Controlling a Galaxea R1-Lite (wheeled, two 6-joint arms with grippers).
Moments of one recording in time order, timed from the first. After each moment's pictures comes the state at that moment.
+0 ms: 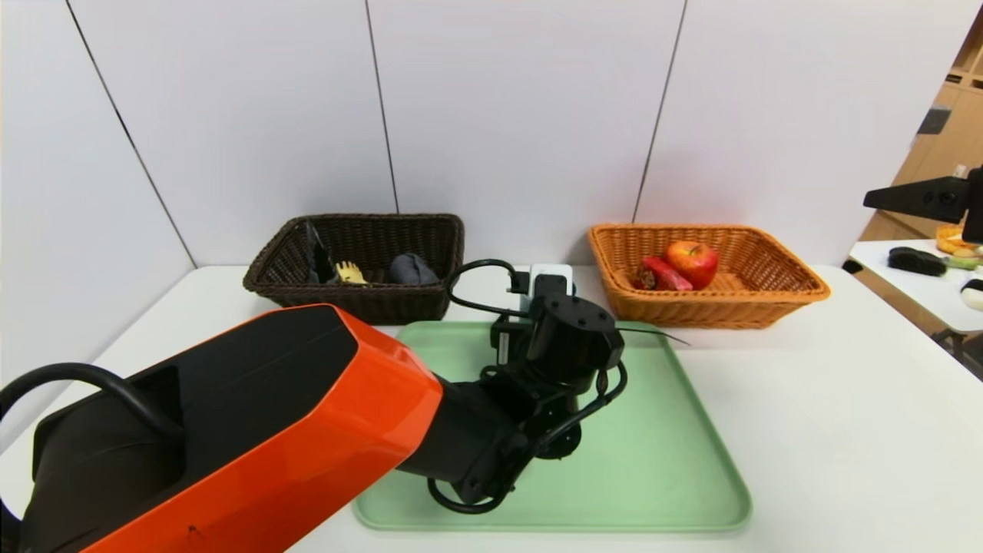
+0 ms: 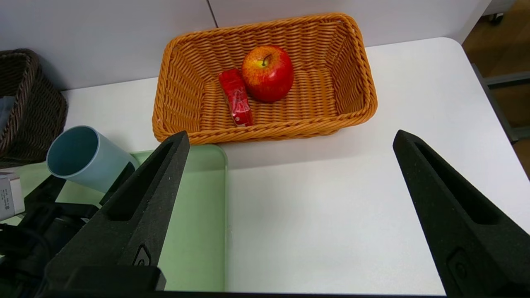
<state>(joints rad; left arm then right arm) -0.93 2.29 -1.36 -0.73 0.72 -0.22 0.08 1.24 -1.16 0.26 -0.09 0.16</state>
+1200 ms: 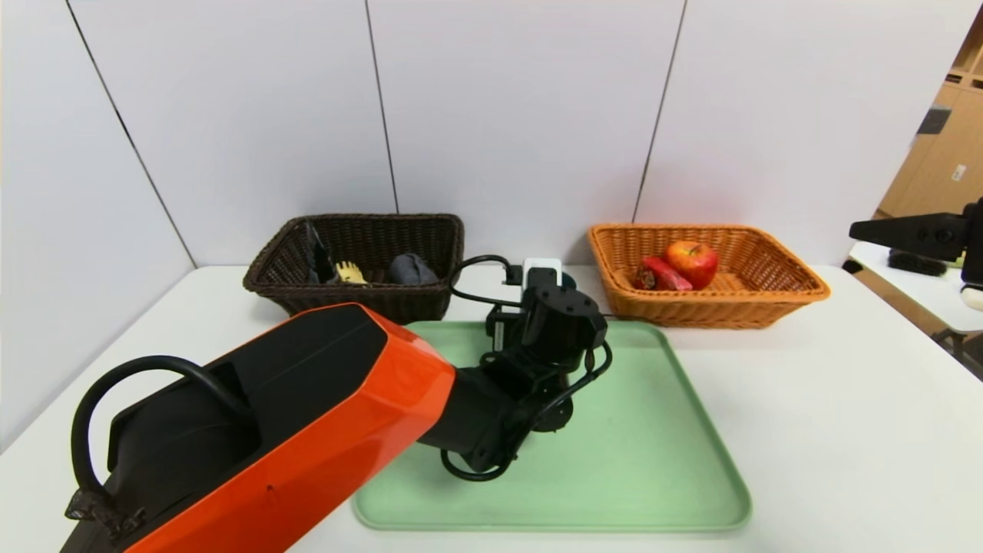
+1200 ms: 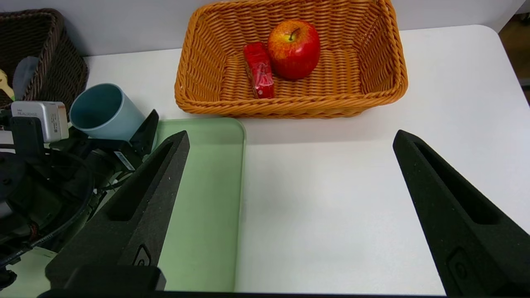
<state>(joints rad) -0.87 2.38 -1.47 -0.73 0.72 -0.19 0.16 1.18 -1.08 0.26 -0.09 0.15</state>
